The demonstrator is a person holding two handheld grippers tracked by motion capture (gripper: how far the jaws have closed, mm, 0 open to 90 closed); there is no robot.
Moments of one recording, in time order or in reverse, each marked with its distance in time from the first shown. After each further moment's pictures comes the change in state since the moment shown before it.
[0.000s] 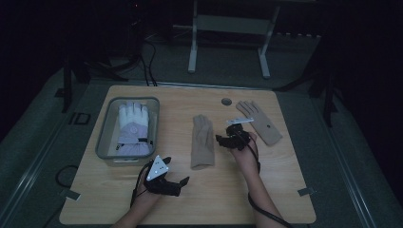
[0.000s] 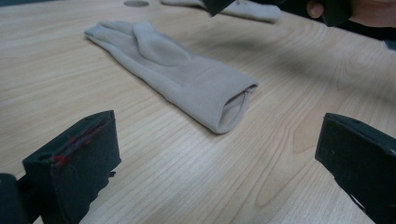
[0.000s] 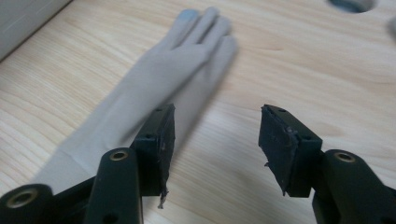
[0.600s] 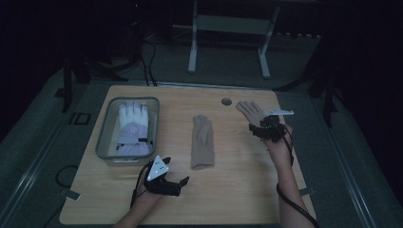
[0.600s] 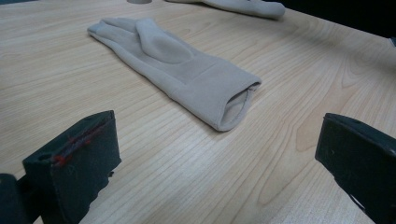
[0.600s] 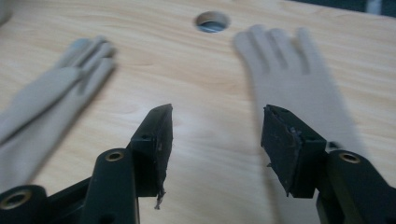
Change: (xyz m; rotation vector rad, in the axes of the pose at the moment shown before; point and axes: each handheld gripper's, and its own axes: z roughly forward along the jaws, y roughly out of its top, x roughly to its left) left arm -0.001 0.000 0.001 0.014 0.012 -0.006; right arm -0.107 -0.003 -0.049 -0.057 -0.139 0.065
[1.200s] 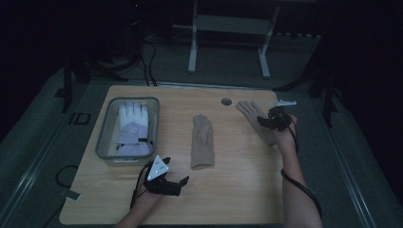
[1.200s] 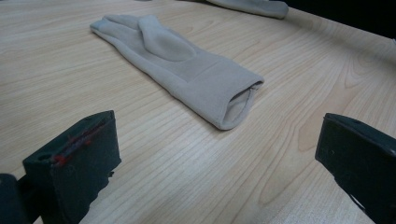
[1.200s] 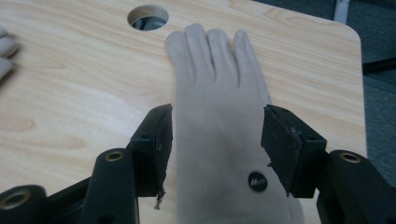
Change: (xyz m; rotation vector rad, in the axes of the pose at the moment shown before) left arm 0.001 0.000 0.000 0.007 0.010 -0.014; right arm -0.051 0.014 0.042 0.034 -0.044 -0.025
